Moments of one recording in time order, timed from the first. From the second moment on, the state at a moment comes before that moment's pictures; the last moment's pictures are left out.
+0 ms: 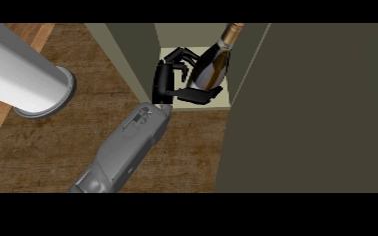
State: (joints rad) left arm -0.77 0.00 -0.38 -0.77 0.34 0.57 -0.47; right arm -0.59 -0.25 -0.08 -2.42 -0.19 -0.09 0.98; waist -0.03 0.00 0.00
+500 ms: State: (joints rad) left arm -0.84 0.00 -0.37 -0.55 0.44 0.57 -0.62; right arm -0.57 -0.24 -0.09 -2.41 -0.20 -0.06 0.94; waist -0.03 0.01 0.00
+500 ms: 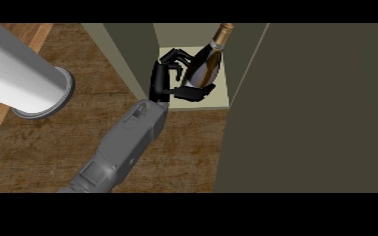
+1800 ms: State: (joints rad) left arm -1.10 0.01 -0.20 -0.14 0.53 0.55 -0.75; right arm -0.59 -0.21 -0.07 -2.40 -0.22 -0.06 0.94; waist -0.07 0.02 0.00
